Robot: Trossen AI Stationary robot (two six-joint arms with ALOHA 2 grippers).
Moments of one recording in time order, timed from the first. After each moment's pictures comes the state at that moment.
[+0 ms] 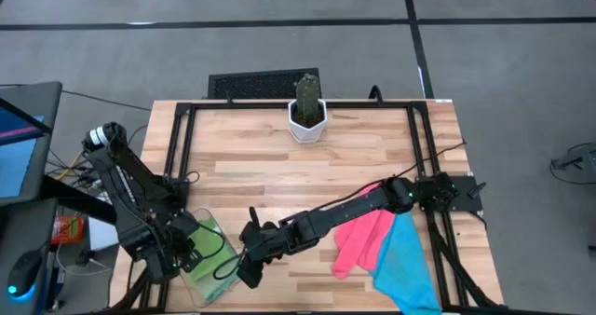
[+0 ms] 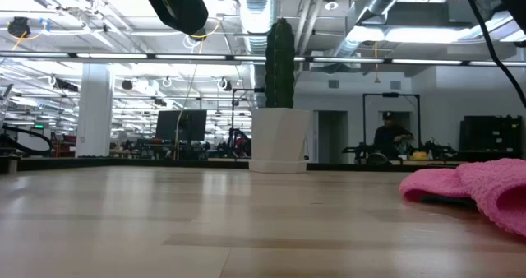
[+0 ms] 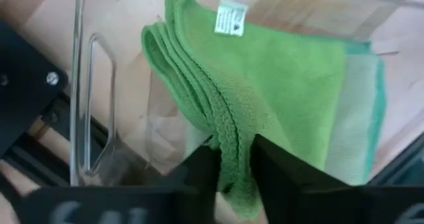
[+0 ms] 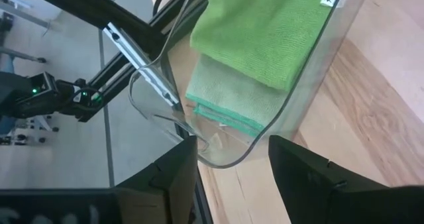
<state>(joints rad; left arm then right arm) -1.08 1.30 0.99 -1.19 -0.19 -1.88 0.38 2.46 2.35 -0.60 0.01 0.86</state>
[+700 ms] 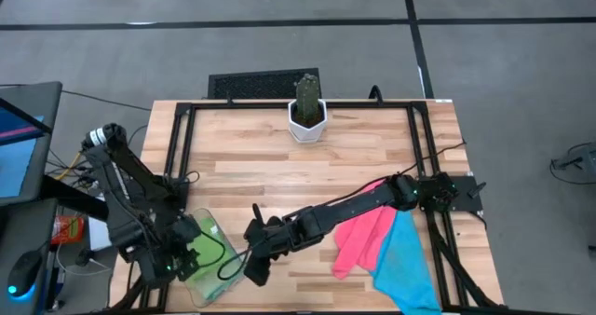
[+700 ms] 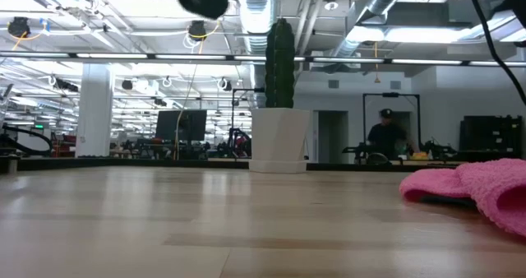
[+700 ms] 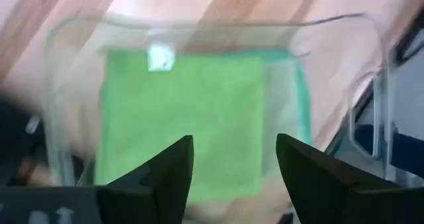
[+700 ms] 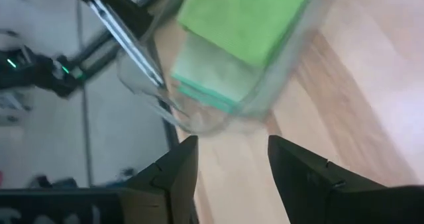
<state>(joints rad) -1.07 1.32 1.15 -1.24 -0.27 -1.68 0.38 2.41 2.35 -0.73 0.00 0.79</state>
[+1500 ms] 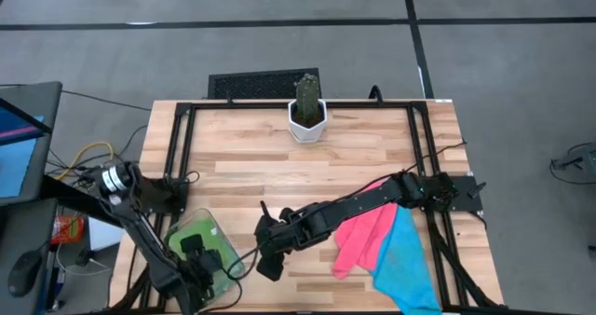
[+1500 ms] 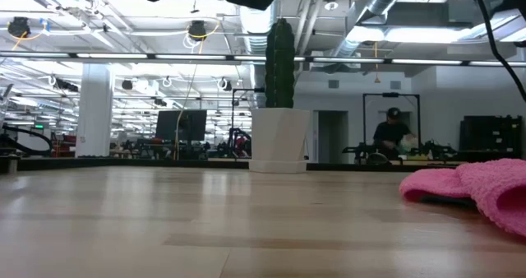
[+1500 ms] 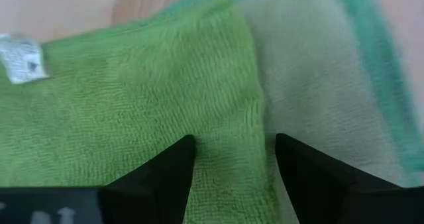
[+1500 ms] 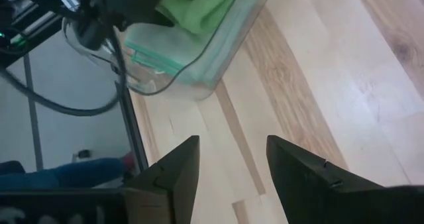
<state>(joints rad) -1.05 1.76 1.11 -0.97 -0.20 -1.39 0.39 2.35 2.35 -0.97 0.06 0.73</state>
